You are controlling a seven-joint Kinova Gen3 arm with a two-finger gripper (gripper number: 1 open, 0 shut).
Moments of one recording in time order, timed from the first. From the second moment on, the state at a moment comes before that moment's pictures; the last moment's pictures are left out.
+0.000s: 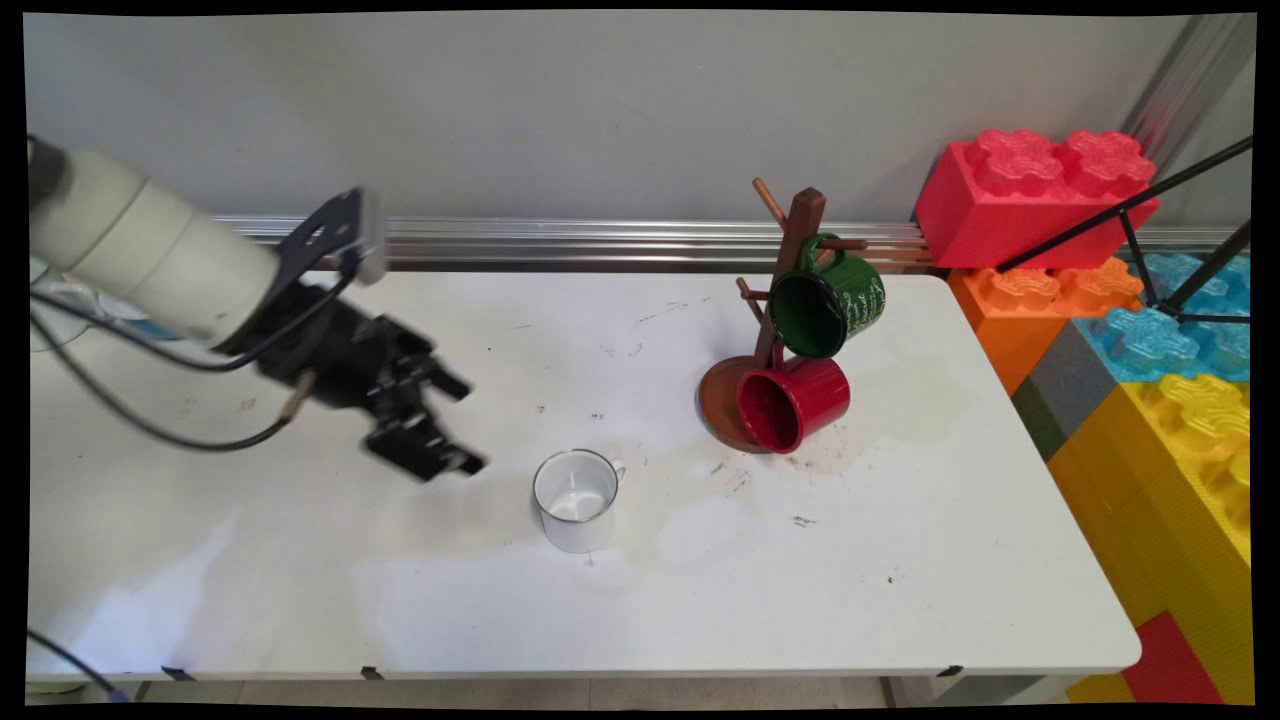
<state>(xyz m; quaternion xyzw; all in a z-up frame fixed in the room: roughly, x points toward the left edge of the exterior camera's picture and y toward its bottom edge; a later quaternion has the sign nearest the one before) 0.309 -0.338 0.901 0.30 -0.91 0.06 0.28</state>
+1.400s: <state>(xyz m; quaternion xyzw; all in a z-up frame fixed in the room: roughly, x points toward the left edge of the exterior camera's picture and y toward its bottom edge) 0.150 -0.372 0.959 0.39 -0.84 0.14 0.36</state>
